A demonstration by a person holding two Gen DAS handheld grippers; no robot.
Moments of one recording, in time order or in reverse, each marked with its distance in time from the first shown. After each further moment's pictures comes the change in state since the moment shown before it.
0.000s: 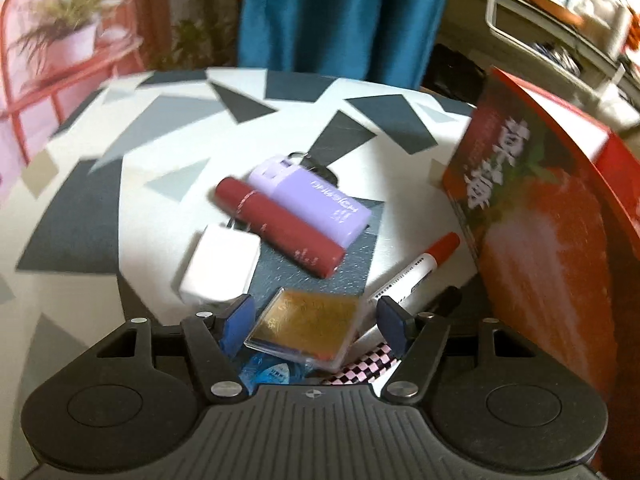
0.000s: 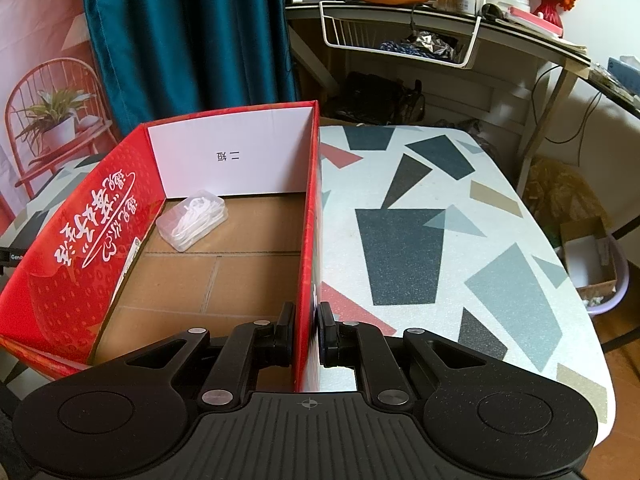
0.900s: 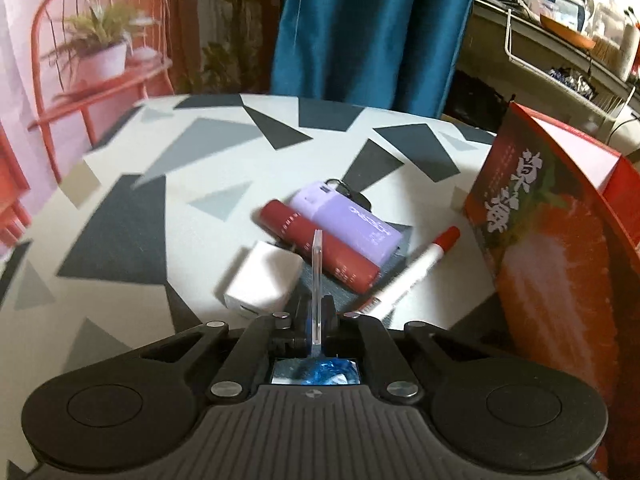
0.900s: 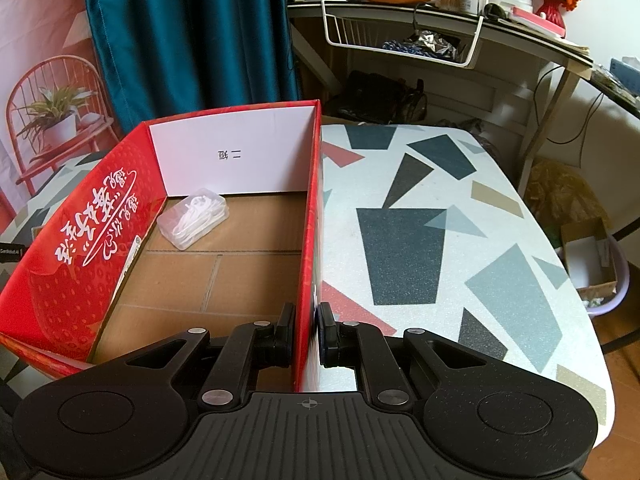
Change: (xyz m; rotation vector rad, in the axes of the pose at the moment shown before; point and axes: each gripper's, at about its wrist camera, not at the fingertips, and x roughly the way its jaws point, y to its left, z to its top) left arm -0.021 0.005 -0.001 0.011 -0.086 0.082; right arm 0.000 0.001 0.001 -0.008 0.005 0.000
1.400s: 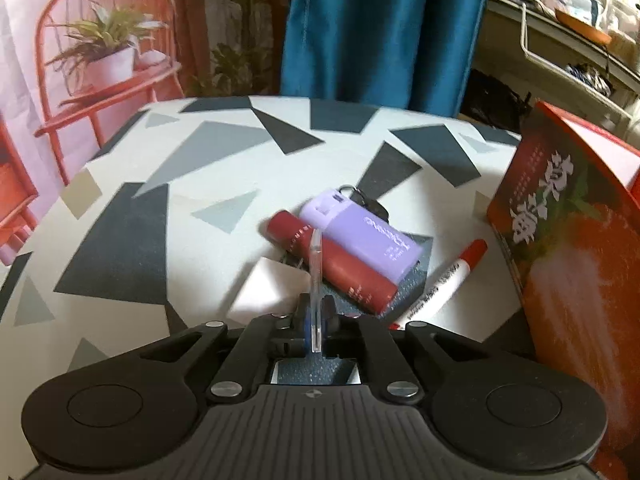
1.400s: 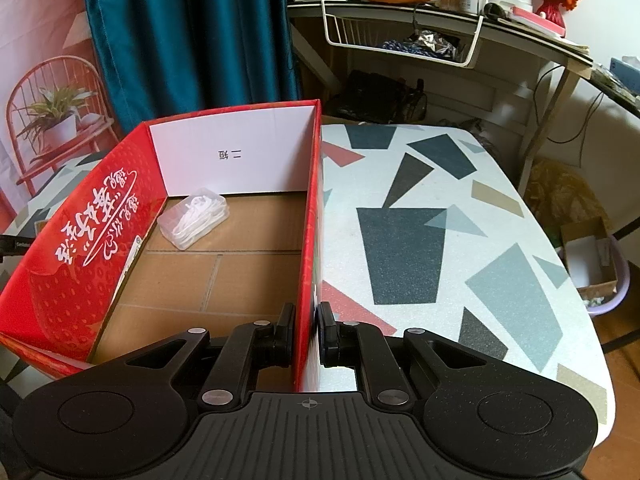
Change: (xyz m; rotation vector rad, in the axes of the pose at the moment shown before) left arm 0.015 0.000 0.009 -0.007 -0.010 0.049; right arm 0.000 -0.002 -0.001 0.002 0.000 0.003
